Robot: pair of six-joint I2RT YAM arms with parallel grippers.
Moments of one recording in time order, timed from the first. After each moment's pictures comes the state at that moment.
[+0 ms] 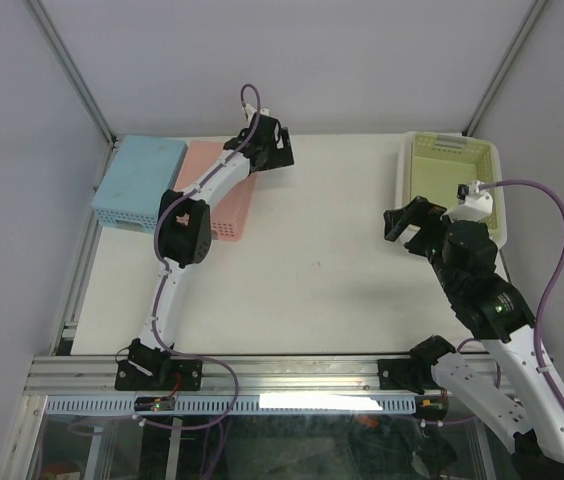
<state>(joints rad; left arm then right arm) -0.46 2.43 2.20 -0.50 -0.15 -0.51 0.49 0.62 0.93 -0.59 0.37 0.53</state>
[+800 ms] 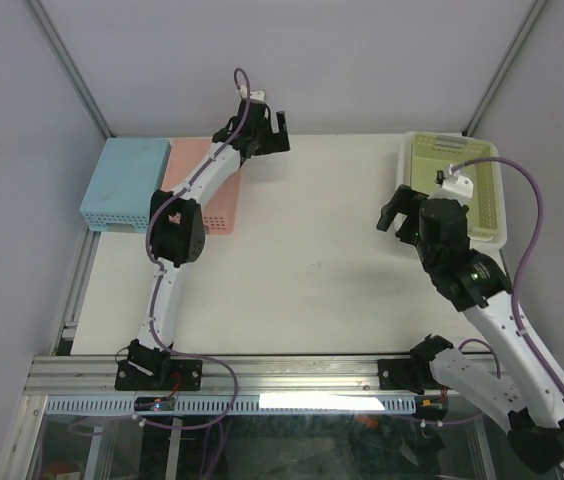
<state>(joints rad) -0.40 2.45 2.28 -0.44 -0.05 -0.43 0.49 0.76 0.95 -0.61 0.46 0.52</state>
